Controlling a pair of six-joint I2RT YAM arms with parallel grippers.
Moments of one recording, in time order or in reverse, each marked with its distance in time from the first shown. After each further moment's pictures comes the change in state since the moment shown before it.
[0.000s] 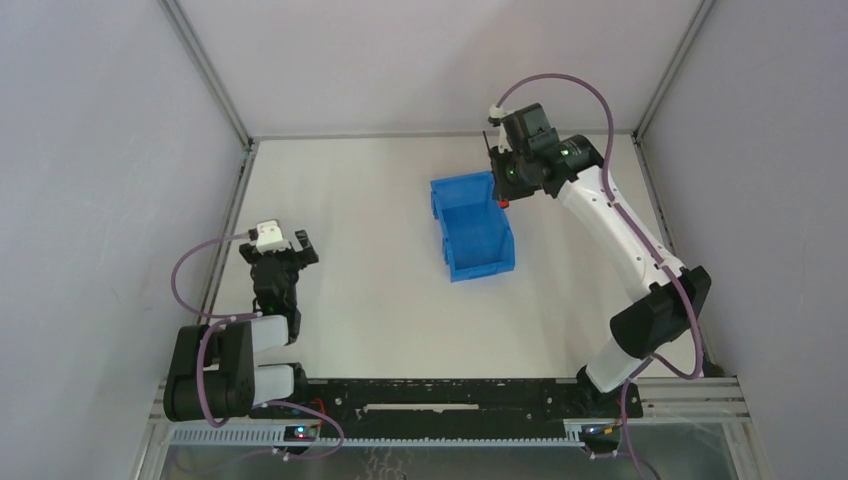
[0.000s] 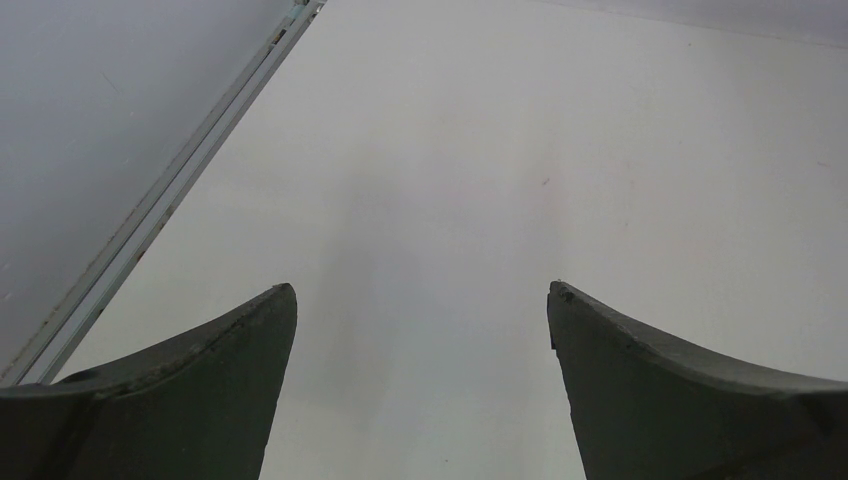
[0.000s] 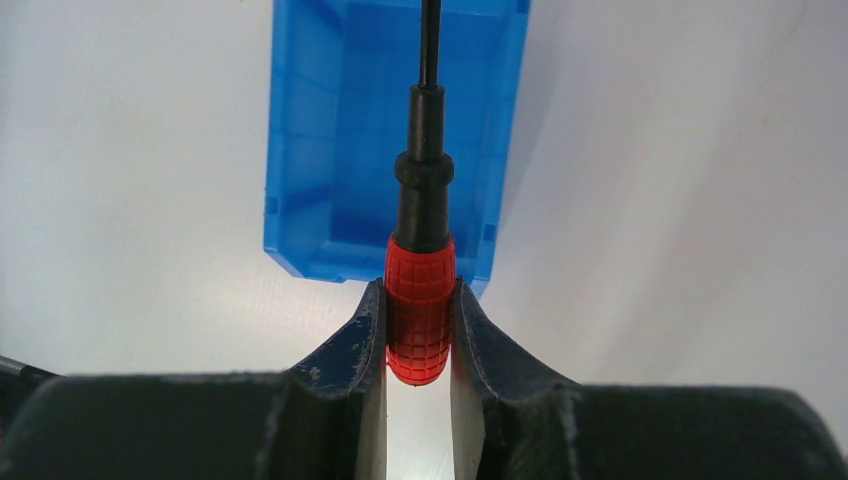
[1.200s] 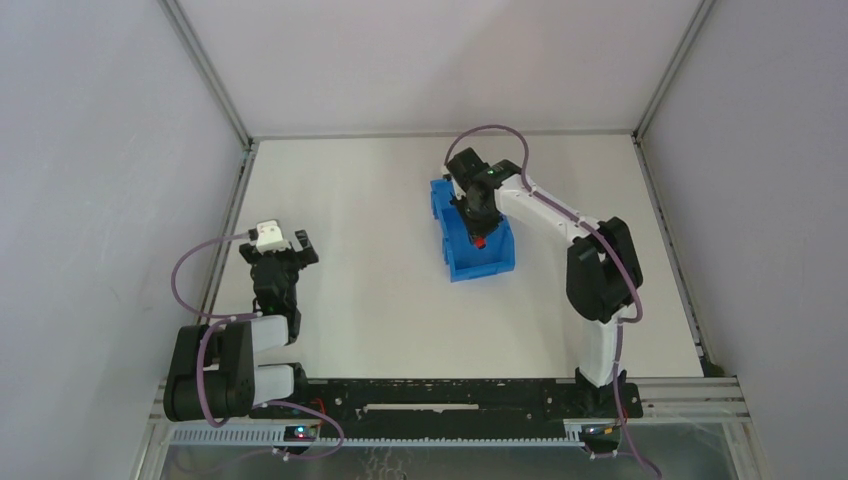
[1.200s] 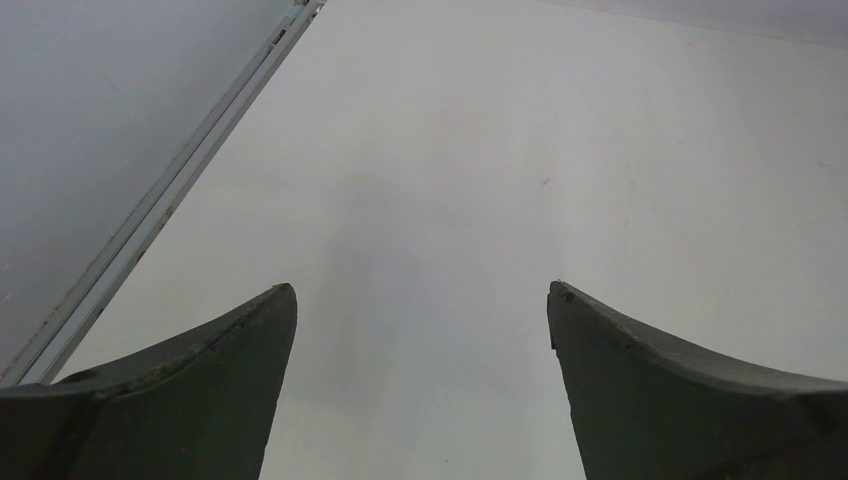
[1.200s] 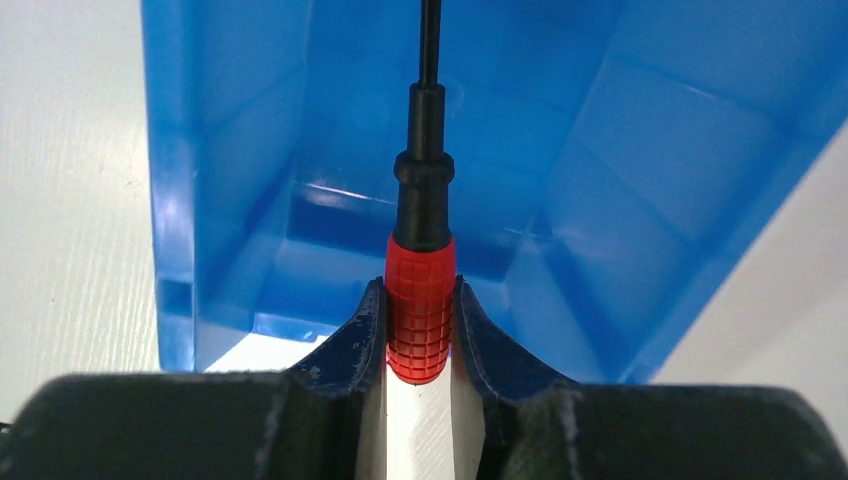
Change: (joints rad) left arm 0.000 0.000 0.000 0.000 0.000 0.000; right arm 0.126 0.299 -0.109 0.076 0.032 -0.067
